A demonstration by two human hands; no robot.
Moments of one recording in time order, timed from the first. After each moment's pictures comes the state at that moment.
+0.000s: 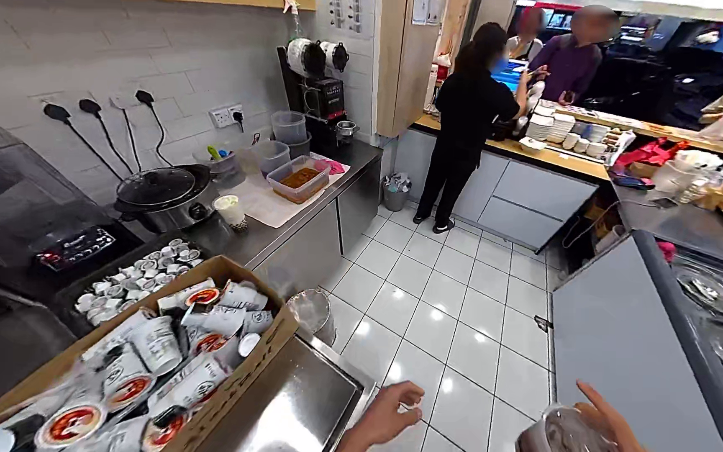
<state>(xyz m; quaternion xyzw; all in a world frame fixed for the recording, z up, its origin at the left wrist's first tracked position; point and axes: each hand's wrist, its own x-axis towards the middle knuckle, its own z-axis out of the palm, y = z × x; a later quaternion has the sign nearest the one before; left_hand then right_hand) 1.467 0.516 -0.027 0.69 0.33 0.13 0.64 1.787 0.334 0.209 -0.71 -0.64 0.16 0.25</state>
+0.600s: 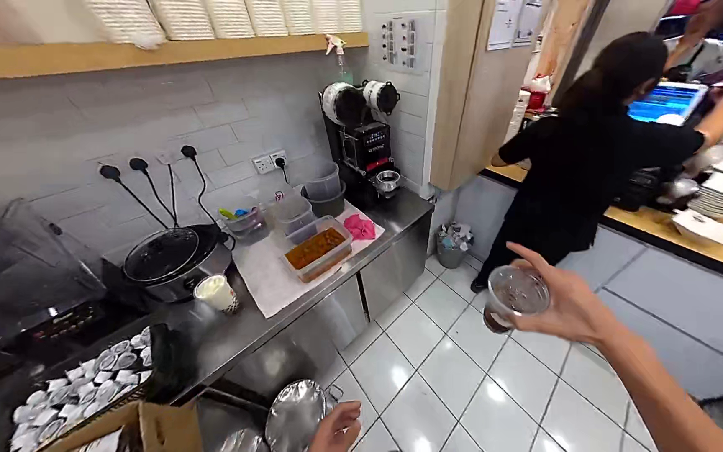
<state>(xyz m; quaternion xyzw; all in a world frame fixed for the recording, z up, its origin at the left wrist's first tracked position) 1.518 0.909 0.006 0.48 0.62 0.36 0.51 1.953 1.121 0.273 -0.47 -0.84 0.11 0.25</state>
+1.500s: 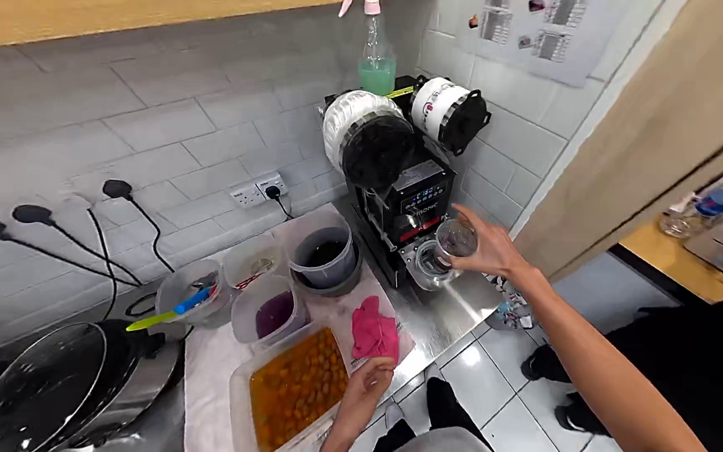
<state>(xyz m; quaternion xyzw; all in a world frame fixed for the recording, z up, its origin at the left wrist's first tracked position) 1.443 1.513 0.031 0.39 0.60 0.46 0.52 1.677 1.838 0.196 -0.36 -0.89 0.16 0.24</state>
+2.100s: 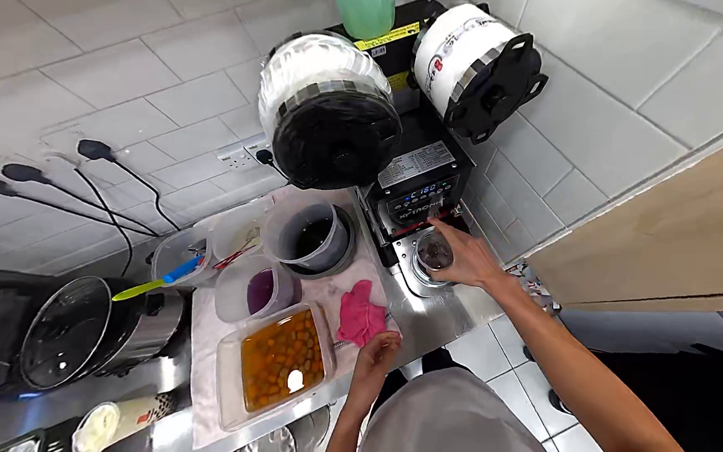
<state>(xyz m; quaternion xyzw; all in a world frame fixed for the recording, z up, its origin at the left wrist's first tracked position) 1.513 1.602 0.003 0.27 0.65 0.52 0.49 1.650 1.913 0.091 -0.30 -0.91 0.24 0.13</state>
